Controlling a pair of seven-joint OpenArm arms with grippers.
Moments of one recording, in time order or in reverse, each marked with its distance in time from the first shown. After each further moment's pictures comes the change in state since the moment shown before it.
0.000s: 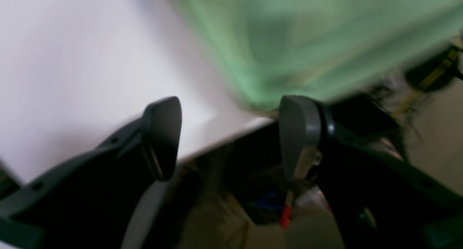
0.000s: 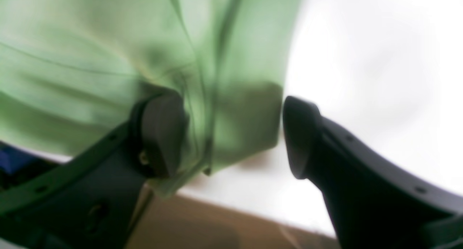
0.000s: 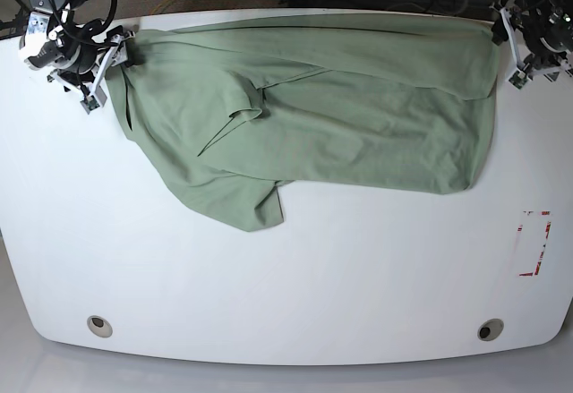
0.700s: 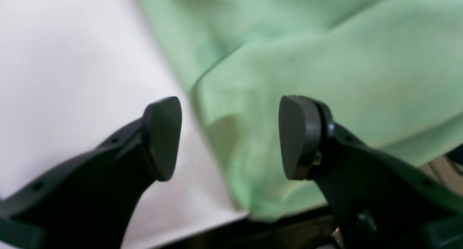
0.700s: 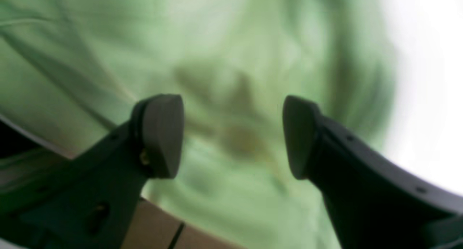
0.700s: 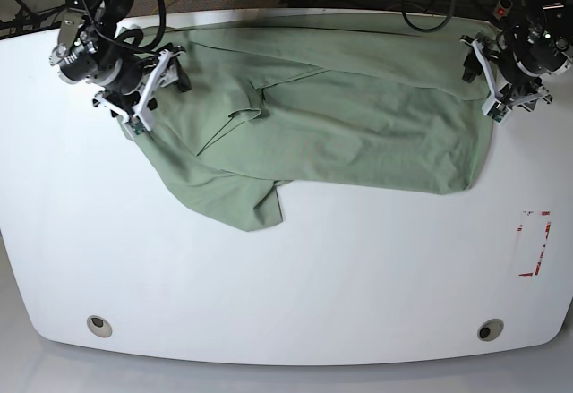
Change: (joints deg) left arm -11.2 10.2 3.8 2.8 0.7 0.2 2.1; right arm 6.4 -13.6 -4.5 13.7 7.7 -0.2 -11.1
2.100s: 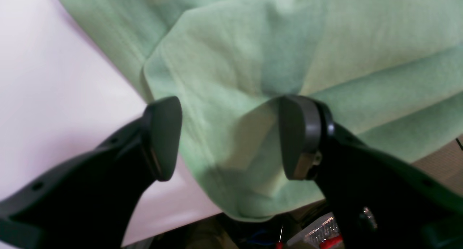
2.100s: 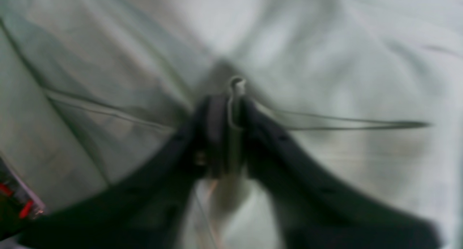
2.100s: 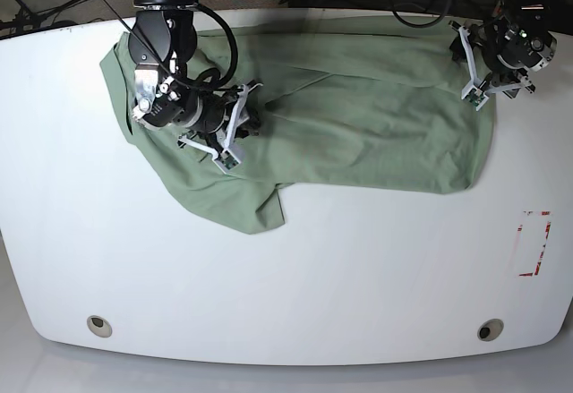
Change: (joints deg) left arm 1.1 0.3 5.6 -3.9 8.9 0.0 -0.2; right arm 12.4 -8.1 -17.8 -17.4 -15.4 0.0 12.3
